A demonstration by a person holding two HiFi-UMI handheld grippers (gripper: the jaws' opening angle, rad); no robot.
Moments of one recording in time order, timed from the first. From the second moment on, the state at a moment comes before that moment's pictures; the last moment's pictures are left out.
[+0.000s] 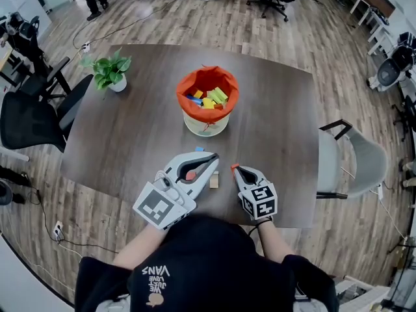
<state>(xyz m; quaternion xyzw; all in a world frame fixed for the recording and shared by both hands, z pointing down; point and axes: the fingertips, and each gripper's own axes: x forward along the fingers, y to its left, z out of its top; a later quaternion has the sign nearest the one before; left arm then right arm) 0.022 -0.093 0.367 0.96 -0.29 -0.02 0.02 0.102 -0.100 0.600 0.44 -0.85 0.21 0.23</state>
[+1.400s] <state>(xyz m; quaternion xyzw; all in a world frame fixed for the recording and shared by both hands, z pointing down) 0.015 -0.098 0.371 0.95 -0.30 -0.02 0.02 0.111 -0.083 0.668 0.40 -0.80 0.26 0.37</state>
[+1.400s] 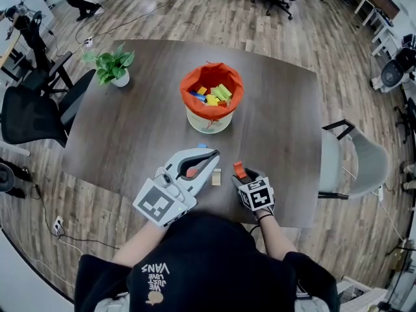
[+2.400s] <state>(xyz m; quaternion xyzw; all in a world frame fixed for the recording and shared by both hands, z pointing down) 0.007 -0.101 0.369 0.95 -0.31 -0.02 0.02 0.101 -0.105 0.618 0.42 -0.83 0.20 0.31</state>
